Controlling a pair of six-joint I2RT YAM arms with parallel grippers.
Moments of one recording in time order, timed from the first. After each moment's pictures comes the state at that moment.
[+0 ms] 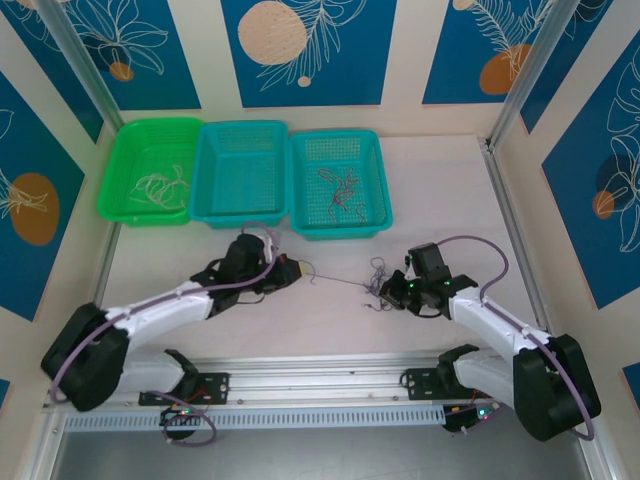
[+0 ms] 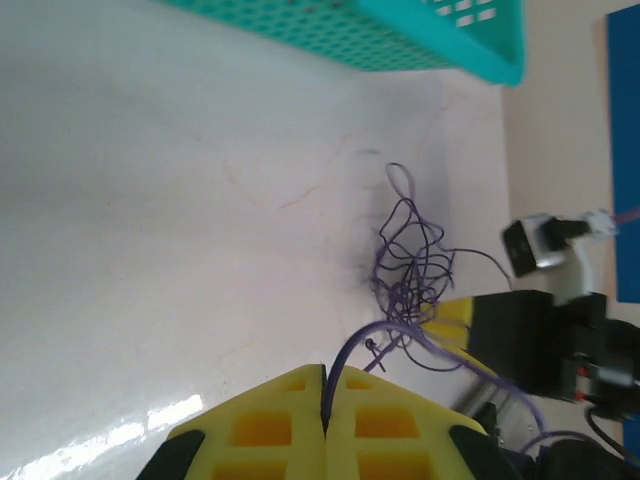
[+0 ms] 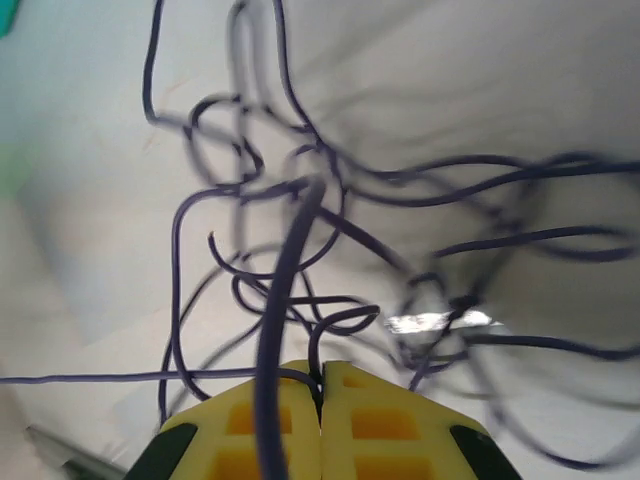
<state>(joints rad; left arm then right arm) -0.66 1.21 0.57 0.05 0.33 -0.95 0.33 1.07 0.44 -0.40 -0.40 0.90</state>
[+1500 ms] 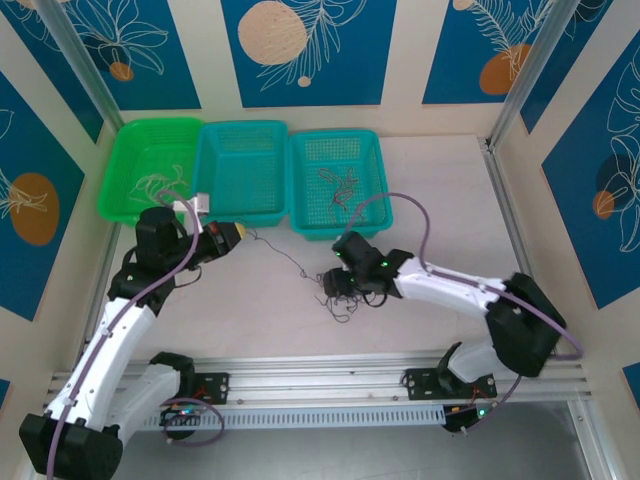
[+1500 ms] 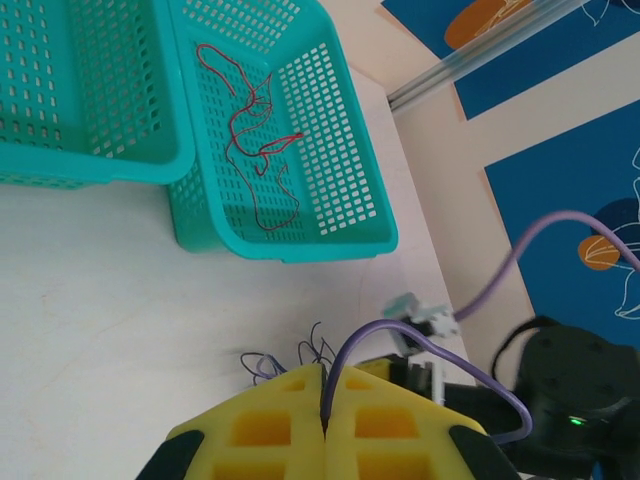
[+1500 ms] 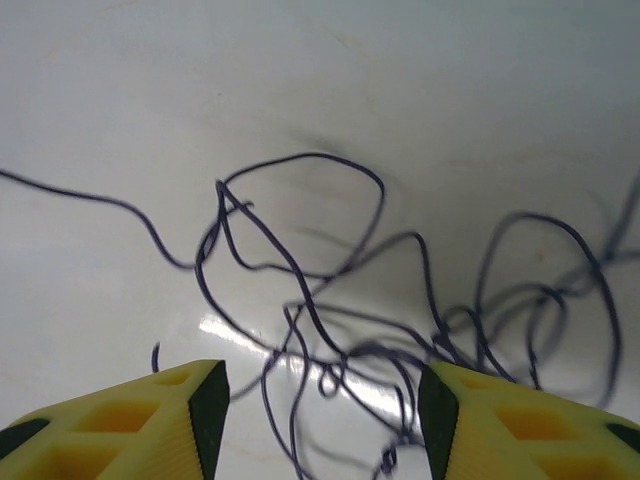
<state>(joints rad) -0.21 0.85 0.81 -0.40 0.55 -0.67 0.84 1.47 0.87 -0.48 0.01 0.57</state>
